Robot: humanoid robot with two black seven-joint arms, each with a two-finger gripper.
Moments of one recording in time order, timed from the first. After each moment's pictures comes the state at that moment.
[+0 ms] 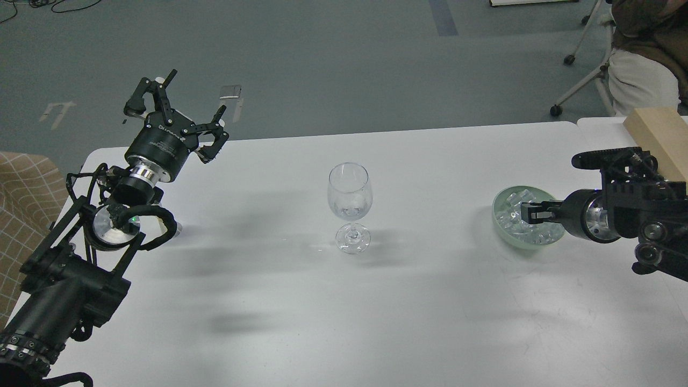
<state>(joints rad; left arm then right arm) -0.51 0.32 -1.17 -1.00 0.08 -0.32 -0.08 0.83 -0.83 0.21 1.46 -1.40 0.27 -0.41</state>
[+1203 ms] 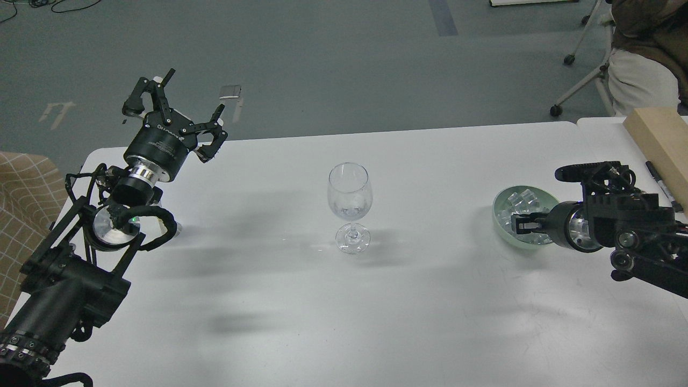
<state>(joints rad) -0.51 0.33 -1.17 -1.00 0.09 -0.32 -0.10 0.79 -0.74 0.21 1.36 -1.40 0.27 -0.41</state>
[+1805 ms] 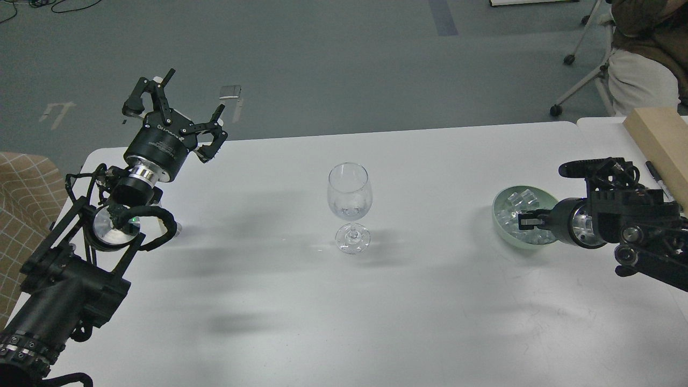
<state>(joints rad) -0.51 0.33 -1.17 -1.00 0.09 -0.32 -0.10 0.82 -0.76 0.22 1.36 -1.39 0.28 -0.39</state>
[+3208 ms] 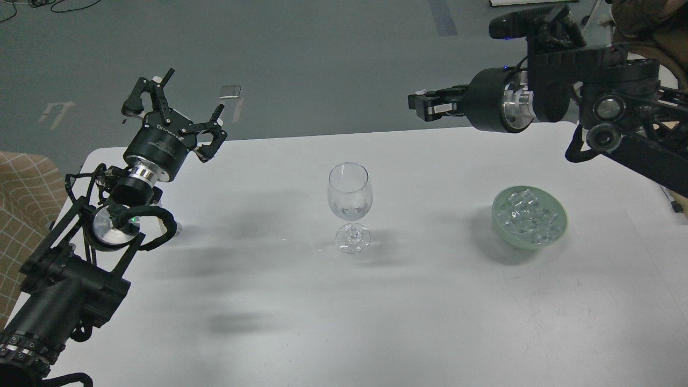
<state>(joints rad) -0.51 0.33 -1.17 -1.00 0.09 -0.32 -0.10 1.17 -0.55 0.46 1.48 -1.37 0.49 -0.27</state>
